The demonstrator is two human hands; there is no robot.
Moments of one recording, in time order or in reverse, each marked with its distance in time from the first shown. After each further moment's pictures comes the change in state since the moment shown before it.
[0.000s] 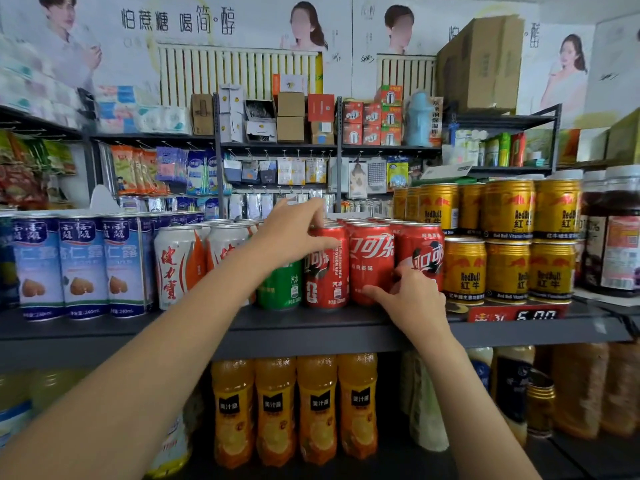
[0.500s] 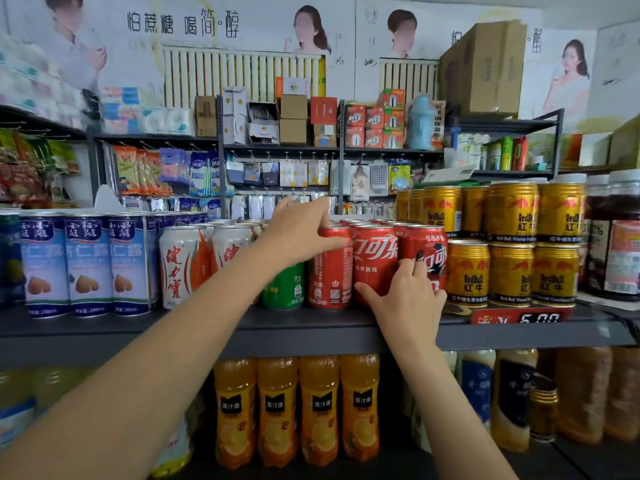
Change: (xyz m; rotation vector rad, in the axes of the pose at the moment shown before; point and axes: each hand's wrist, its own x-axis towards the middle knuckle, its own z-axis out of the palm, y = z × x) left_hand 0.000 0.010 -0.003 0.086 0.001 0.001; right_hand -0.013 -0.013 0.013 -0.144 0.226 -0.029
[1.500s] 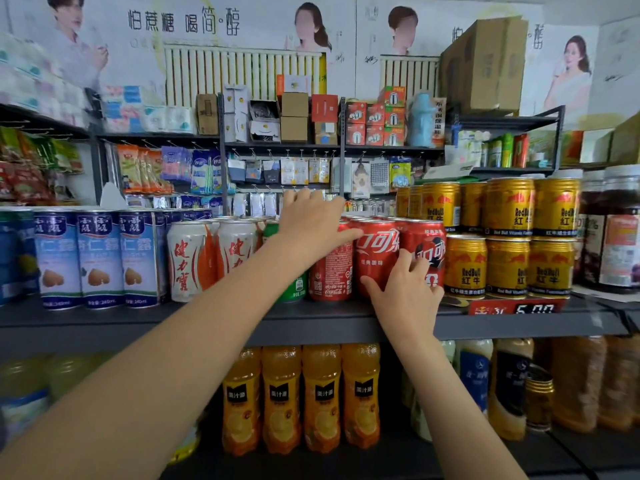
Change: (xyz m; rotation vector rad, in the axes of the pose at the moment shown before) left_hand 0.006 0.012 0.010 0.390 0.079 0.031; right_hand -0.008 -0.004 -0.008 -0.009 -0.075 0.014
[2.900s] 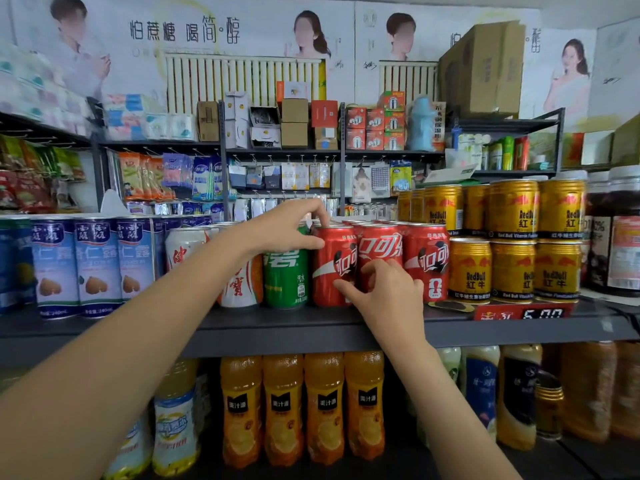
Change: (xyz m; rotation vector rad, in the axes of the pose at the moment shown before) left_hand -0.003 -0.052 -0.004 -0.613 -0.260 0.145; right_hand 0.002 -0.011 0.003 0.154 0.008 -0.187
